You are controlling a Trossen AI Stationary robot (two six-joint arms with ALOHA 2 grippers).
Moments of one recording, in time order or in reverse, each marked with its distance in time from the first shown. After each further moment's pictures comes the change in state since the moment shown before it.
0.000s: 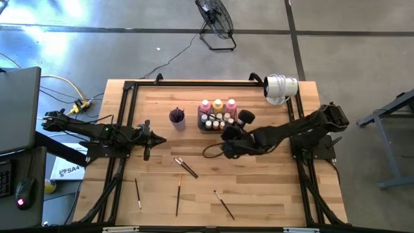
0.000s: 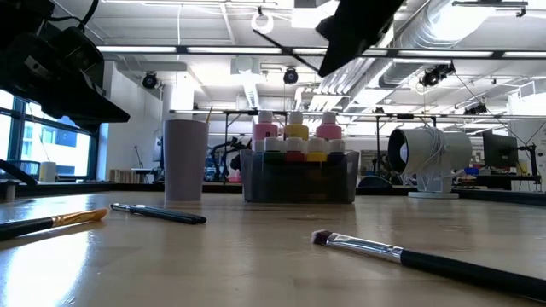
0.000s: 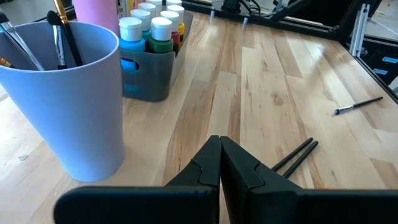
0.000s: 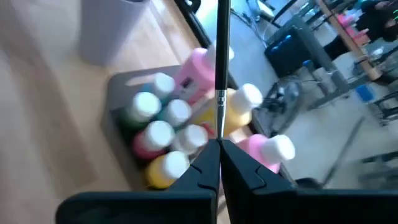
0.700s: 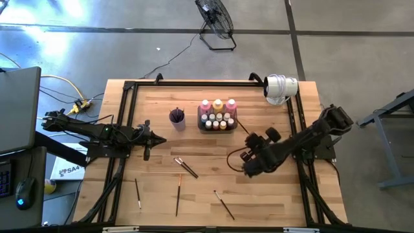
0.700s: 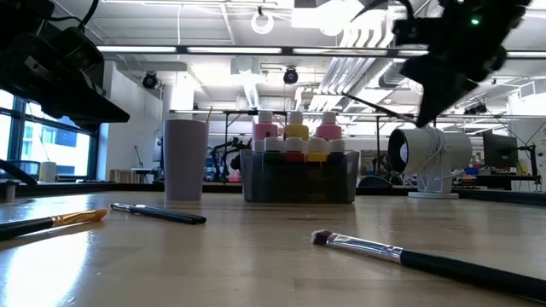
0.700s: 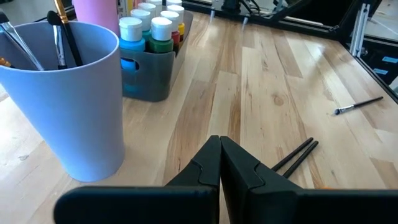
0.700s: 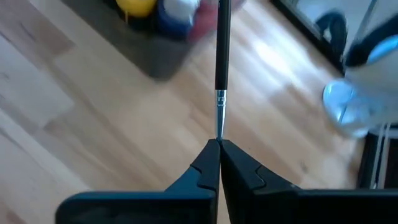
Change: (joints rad) left arm 0.000 0.000 0.000 0.000 0.000 0.000; right arm 0.190 -0.023 -0.206 -0.499 -0.196 0.981
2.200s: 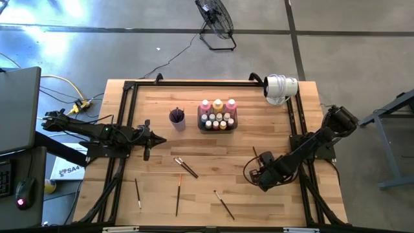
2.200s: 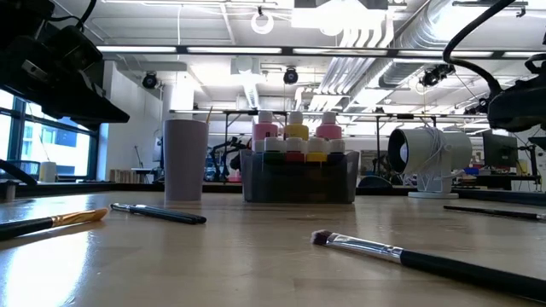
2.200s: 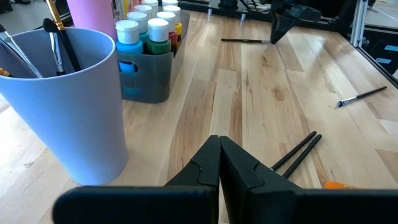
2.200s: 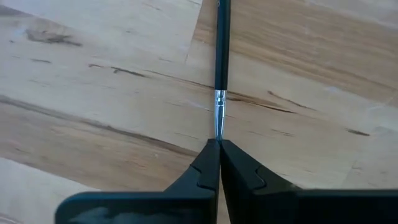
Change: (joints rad) left arm 0.000 0.000 0.002 -0.011 0.001 0.052; right arm 0.215 -0.036 -0.315 0.487 -0.646 0.660
